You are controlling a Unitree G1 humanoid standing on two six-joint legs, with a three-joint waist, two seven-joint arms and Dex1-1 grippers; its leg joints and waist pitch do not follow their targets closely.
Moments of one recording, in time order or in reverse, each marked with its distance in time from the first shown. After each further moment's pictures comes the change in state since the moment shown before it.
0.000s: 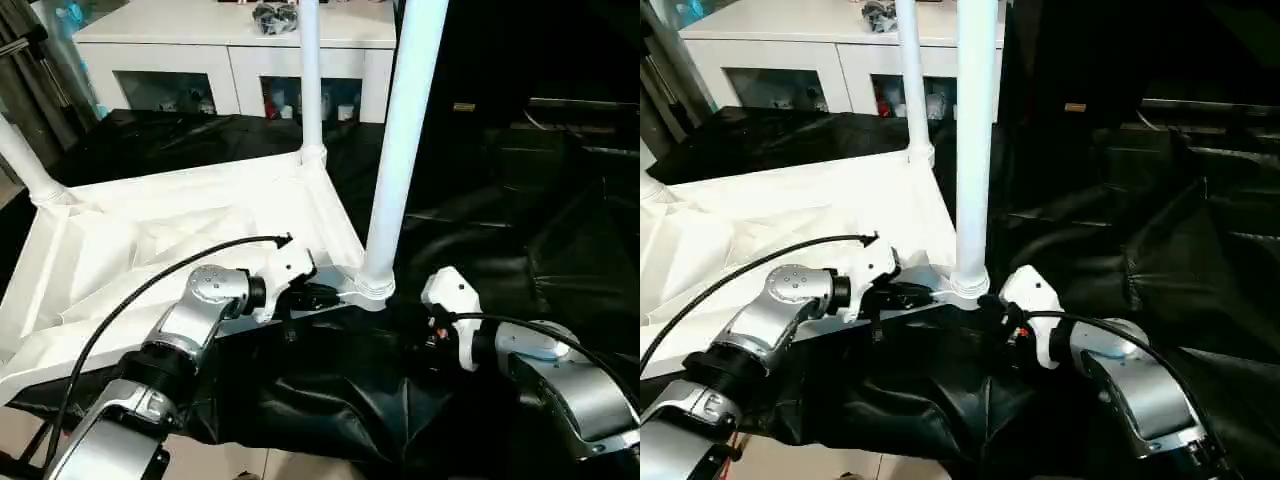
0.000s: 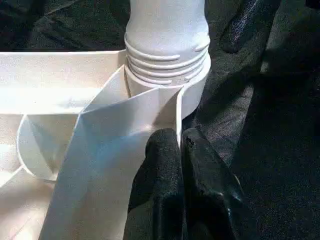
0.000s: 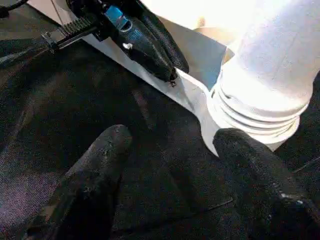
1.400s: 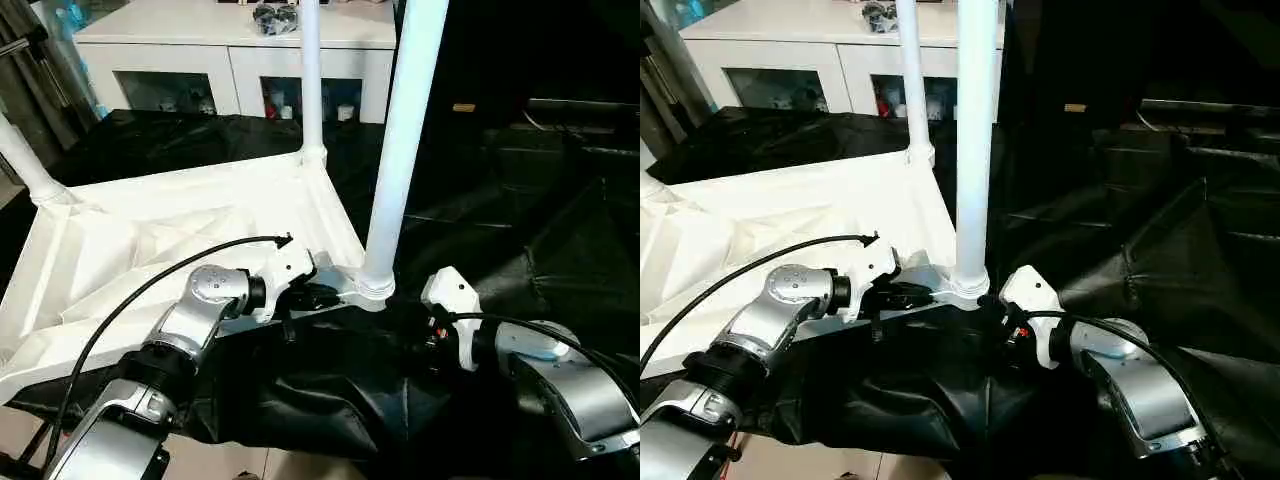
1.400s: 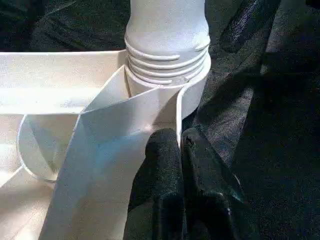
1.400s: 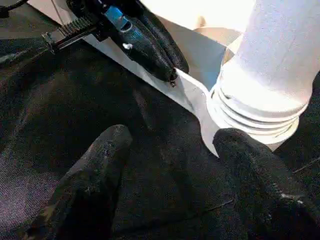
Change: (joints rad) left arm 0.000 0.000 0.000 0.000 0.000 0.000 0.000; right arm 0.000 0.000 0.000 0.000 0.000 0.000 0.000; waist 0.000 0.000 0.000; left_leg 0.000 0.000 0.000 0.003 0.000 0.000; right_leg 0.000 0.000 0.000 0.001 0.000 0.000
